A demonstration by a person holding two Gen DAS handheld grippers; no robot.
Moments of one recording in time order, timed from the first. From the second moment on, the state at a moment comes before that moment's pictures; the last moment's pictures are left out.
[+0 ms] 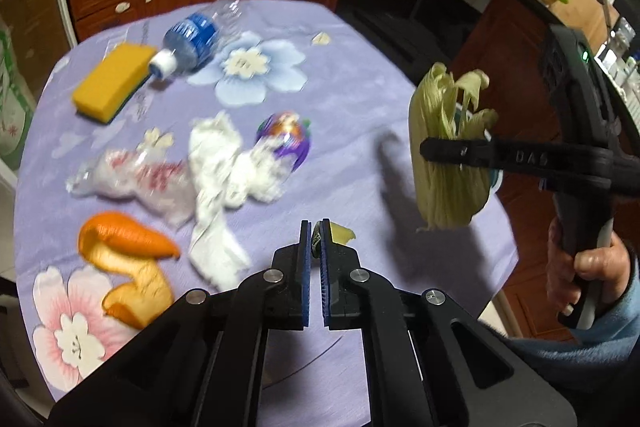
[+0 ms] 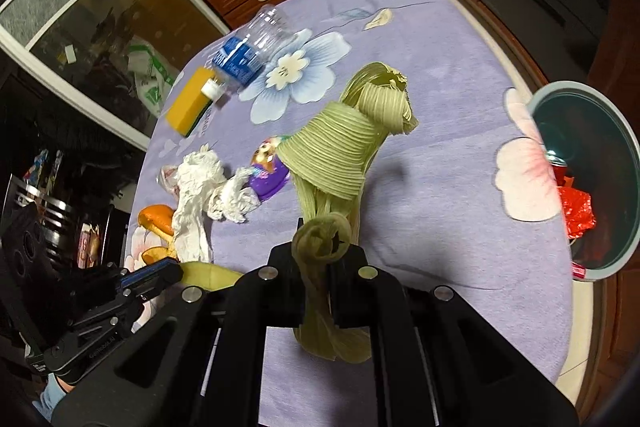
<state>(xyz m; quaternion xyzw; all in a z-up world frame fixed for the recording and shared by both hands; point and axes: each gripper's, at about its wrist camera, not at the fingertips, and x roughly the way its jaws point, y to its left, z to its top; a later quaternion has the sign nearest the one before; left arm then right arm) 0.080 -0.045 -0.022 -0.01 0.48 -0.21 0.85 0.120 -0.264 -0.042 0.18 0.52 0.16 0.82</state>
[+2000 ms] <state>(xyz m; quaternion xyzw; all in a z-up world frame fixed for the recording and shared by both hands) 0.181 -0.334 -0.049 0.10 0.48 -0.30 0.81 0.138 -0.536 -0.095 0.29 0.52 -0.02 0.80</state>
